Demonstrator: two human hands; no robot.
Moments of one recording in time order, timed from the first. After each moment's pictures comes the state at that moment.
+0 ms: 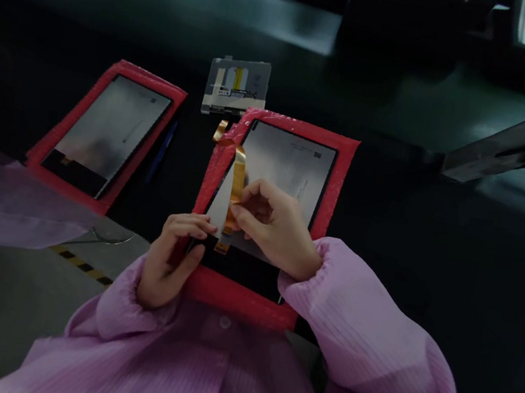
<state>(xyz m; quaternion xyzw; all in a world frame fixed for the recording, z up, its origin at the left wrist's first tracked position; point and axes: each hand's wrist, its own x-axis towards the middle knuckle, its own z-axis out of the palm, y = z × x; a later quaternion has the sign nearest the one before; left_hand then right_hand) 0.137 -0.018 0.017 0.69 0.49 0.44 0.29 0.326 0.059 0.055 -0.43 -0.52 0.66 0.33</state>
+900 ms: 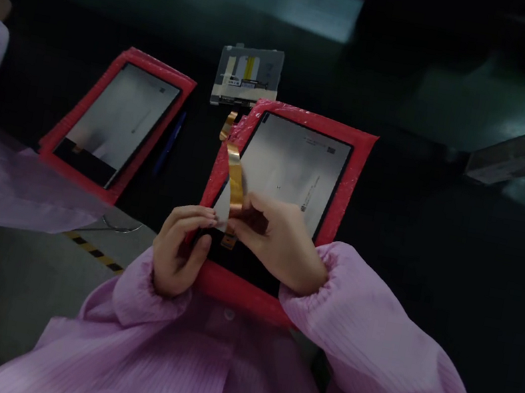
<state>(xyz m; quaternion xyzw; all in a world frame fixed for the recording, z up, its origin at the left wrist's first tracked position) 0.149 -0.015 0.016 0.70 0.51 0.46 0.17 0.325 0.050 0.058 -0.45 -0.65 0.55 0.27</state>
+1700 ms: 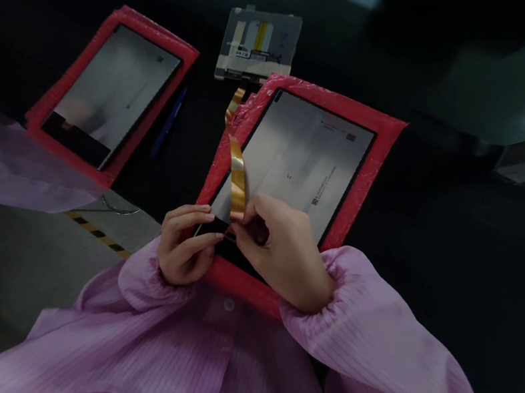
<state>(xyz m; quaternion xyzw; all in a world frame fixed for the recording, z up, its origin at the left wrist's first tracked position) 0.143 -0.023 -0.011 0.76 0.44 0.47 0.03 0.323 0.033 0.060 -0.46 -0.73 0.43 0.25</state>
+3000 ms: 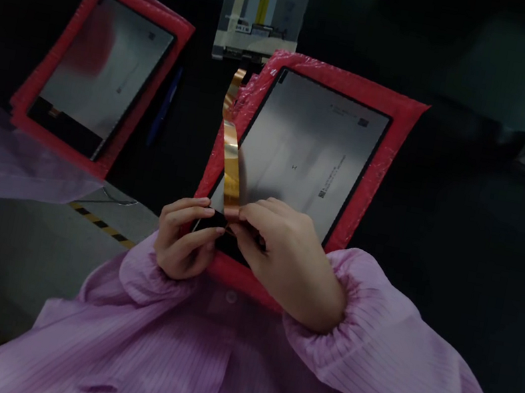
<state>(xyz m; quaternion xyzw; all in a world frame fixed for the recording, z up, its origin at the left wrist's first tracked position) 0.142 -0.024 -0.014 0.76 0.45 0.47 0.02 0.324 0.031 0.072 -0.43 -0.79 0.40 0.18</state>
